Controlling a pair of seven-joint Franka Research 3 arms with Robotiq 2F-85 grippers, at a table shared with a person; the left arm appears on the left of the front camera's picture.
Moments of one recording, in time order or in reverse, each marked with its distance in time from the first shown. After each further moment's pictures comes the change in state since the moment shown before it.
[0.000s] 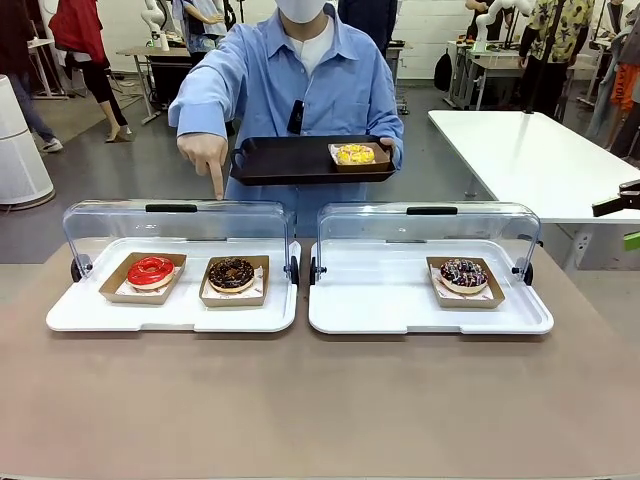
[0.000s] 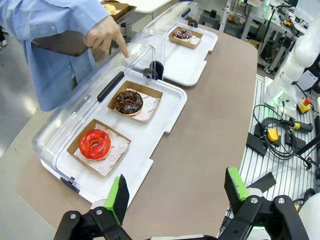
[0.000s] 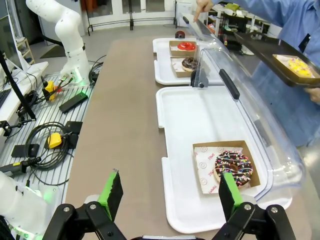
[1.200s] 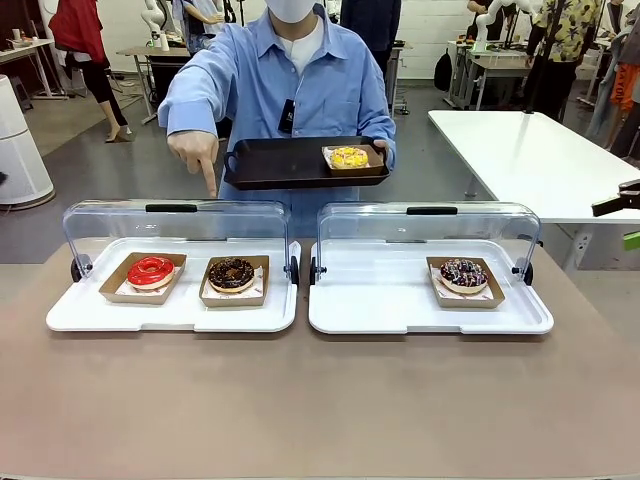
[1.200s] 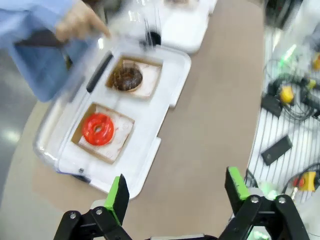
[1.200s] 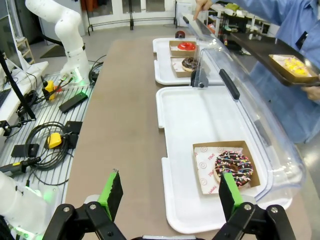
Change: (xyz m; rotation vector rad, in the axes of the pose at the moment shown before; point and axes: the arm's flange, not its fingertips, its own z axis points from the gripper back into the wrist) left arm 0.058 -0.023 -0.053 0.074 0.309 -0.150; right arm 0.001 0.000 0.000 0.001 0.001 0.001
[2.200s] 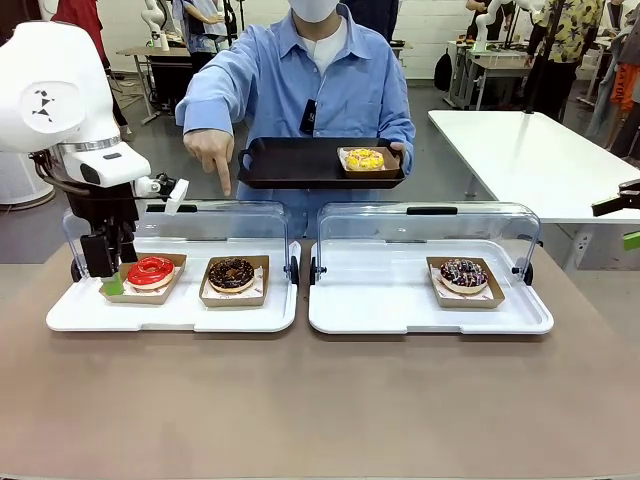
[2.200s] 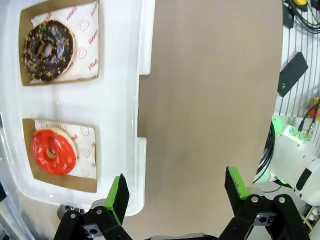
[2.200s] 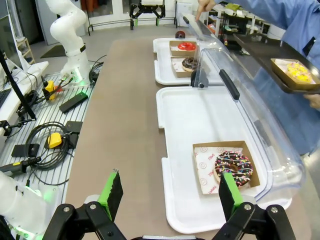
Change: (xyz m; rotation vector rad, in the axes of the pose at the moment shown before) left arm 0.091 0.004 -0.215 -0.165 0.599 -0.225; right arm 0.000 0.000 0.000 0.000 0.000 0.000
